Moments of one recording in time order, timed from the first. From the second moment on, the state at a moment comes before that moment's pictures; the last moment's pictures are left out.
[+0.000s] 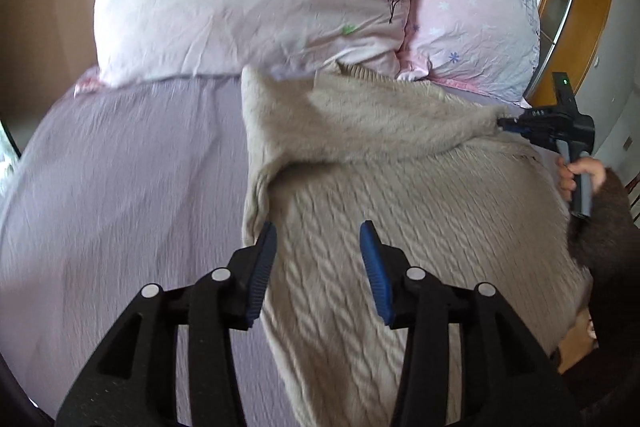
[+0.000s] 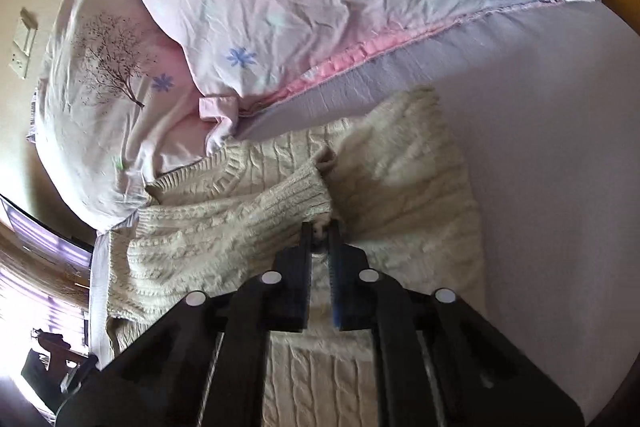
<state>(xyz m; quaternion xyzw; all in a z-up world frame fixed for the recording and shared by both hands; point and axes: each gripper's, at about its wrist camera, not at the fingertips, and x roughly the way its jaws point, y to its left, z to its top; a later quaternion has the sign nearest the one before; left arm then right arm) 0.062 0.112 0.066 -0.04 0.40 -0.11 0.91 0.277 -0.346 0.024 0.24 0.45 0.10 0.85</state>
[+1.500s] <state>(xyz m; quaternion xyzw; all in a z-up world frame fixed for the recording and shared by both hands) 0.056 0.135 0.087 -0.18 0.33 -0.20 0.90 0.106 -0.392 0.100 0.34 0.28 0.28 0.85</state>
